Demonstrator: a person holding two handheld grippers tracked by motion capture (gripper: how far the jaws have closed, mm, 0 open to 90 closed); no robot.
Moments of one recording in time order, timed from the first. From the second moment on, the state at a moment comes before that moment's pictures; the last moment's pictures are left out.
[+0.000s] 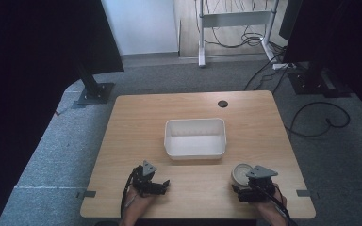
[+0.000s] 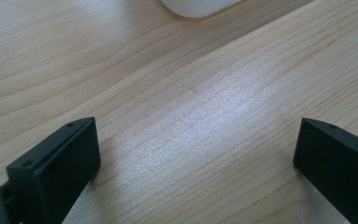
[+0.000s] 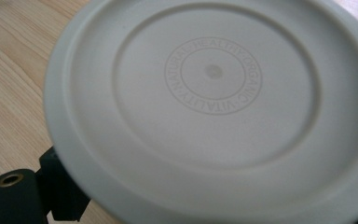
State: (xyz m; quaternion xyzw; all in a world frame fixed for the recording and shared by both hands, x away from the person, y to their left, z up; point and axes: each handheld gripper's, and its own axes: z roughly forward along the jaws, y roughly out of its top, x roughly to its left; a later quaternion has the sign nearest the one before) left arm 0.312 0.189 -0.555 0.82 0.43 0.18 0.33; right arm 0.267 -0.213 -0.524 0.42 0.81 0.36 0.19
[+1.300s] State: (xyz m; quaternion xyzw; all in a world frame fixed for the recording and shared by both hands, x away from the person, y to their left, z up) left arm 0.312 0.189 -0.555 0.82 0.43 0.18 0.33; right arm 0.290 -0.184 -0.516 0.41 0.82 0.37 0.18
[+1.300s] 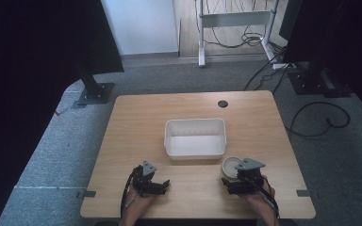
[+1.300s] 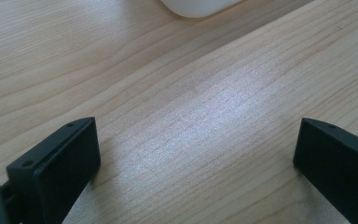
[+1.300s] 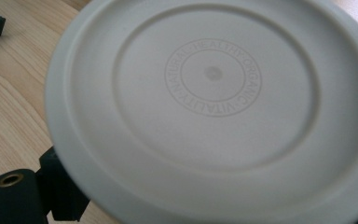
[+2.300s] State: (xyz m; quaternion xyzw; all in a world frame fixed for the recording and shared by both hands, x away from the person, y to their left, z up) left arm 0.312 0.189 -0.555 0.82 0.43 0.18 0.33; right arm 0.311 -0.153 -0.506 0.39 0.82 0.38 0.18
